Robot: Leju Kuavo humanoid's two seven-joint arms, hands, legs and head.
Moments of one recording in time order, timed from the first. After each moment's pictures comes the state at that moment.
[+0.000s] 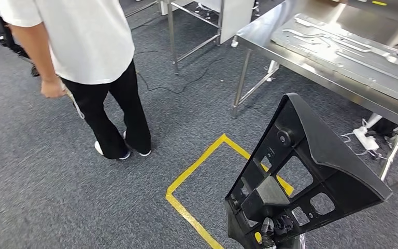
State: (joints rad) left arm -0.04 -0.14 0.95 -0.22 -1.09 0.03 -0.32; right arm 0.50 0.25 0.15 -1.88 -0.04 -0.02 -0.65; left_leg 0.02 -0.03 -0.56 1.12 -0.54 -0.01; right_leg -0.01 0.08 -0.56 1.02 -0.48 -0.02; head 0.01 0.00
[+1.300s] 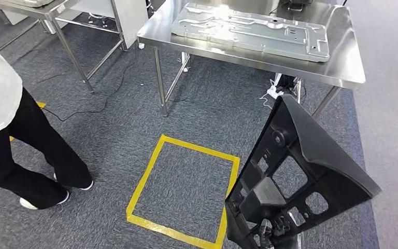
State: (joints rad) left arm -0.04 -0.14 0.98 -0.22 -1.11 0.01 -0.33; right arm 0.49 0.25 0.16 -1.88 -0.02 -0.05 -0.64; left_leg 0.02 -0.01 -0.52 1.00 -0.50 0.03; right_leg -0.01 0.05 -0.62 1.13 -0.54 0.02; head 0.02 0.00
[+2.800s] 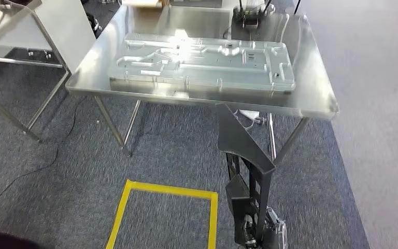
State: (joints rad) left arm -0.05 -0.13 1.00 -0.22 -1.13 0.00 -0.32; right arm 0.42 0.15 0.31 -1.78 0.13 -0.35 -0.57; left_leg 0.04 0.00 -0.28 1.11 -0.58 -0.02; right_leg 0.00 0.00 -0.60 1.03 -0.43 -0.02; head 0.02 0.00
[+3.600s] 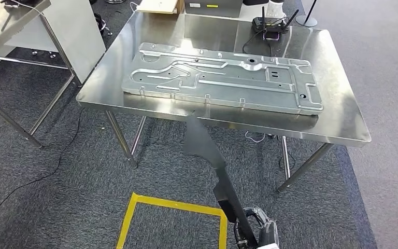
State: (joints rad) left arm -0.04 -0.13 1.04 -0.21 -1.15 -0.01 -0.31; right arm 0.38 0.10 0.38 -1.75 0.30 -0.54 -0.41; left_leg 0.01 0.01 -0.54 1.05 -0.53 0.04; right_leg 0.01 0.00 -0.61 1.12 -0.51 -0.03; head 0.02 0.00
